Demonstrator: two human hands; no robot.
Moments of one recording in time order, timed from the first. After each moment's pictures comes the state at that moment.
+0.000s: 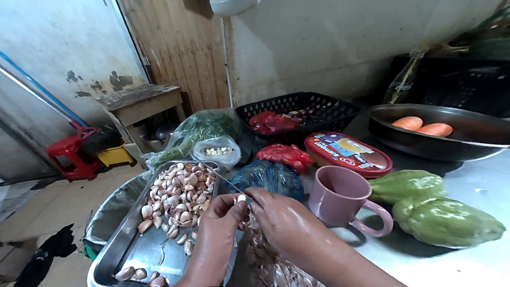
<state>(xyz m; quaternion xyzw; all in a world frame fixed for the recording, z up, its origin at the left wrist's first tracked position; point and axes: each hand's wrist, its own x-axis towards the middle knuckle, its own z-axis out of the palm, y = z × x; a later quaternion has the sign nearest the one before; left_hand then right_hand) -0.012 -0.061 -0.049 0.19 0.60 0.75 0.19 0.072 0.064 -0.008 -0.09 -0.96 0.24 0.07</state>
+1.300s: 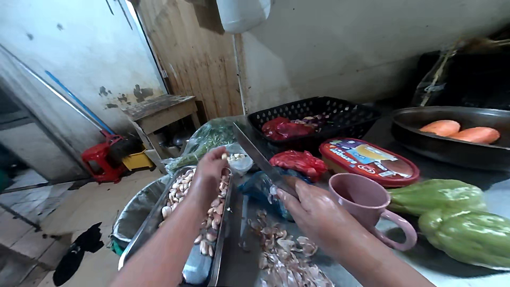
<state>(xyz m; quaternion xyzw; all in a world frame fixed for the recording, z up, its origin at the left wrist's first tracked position) -0.102 -0.036 0.013 0.20 0.72 0.65 0.14 0.080 0.086 -0.012 -0.12 -0.92 0.26 0.27</state>
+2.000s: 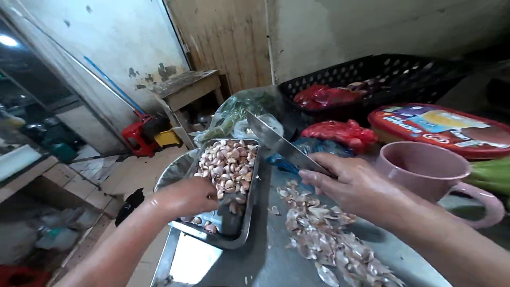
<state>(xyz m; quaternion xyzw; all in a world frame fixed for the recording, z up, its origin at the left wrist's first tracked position) -0.078 -0.172 0.036 0.39 0.89 -0.05 0.24 0.076 0.097 -0.029 -0.02 -0.91 0.36 0.21</state>
